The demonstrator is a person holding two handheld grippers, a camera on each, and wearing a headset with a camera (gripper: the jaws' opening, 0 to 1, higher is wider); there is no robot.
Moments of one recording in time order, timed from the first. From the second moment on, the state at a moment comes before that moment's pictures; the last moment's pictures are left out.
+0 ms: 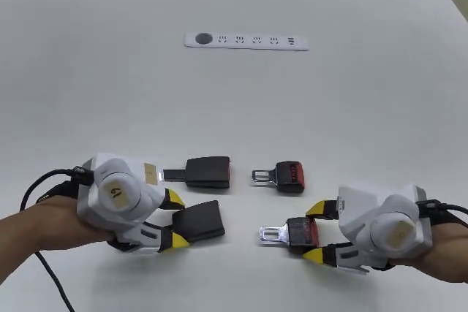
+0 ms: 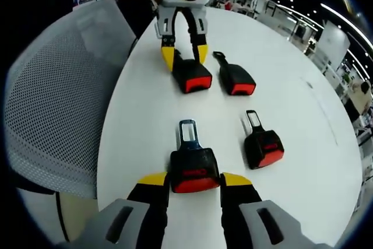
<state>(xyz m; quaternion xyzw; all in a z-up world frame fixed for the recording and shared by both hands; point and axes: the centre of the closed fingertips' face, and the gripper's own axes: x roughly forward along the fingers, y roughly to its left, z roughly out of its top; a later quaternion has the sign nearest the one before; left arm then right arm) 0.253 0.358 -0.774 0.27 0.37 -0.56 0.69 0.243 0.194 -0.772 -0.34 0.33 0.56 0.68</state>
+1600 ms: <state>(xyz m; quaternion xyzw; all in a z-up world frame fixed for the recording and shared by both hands) 0.250 0.359 -0.781 0.34 0.37 -0.61 0.62 0.246 0.229 -0.773 -0.32 0.35 0.57 0.68</state>
